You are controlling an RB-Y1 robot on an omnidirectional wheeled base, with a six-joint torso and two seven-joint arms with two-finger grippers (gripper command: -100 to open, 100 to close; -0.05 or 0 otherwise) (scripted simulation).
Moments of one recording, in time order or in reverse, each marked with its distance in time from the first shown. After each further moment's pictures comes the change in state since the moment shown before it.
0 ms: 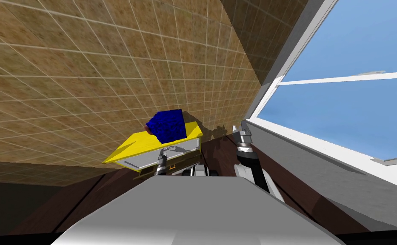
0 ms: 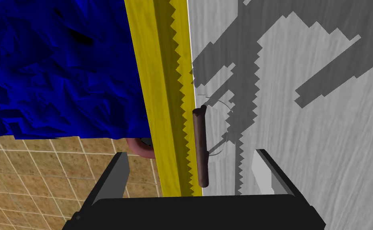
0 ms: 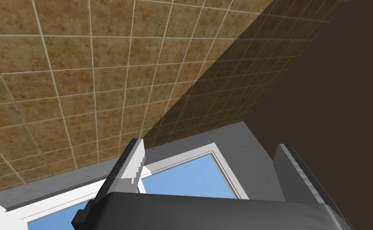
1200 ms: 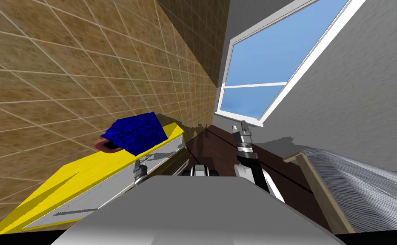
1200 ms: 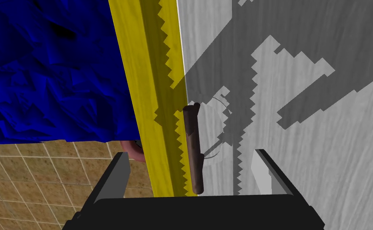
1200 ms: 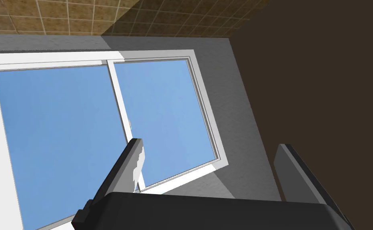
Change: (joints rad) left arm -0.044 0.121 0.251 0.233 0.209 -0.052 -0.017; right arm 0.000 0.000 0.000 0.000 0.000 0.000 0.000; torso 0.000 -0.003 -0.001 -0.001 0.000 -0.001
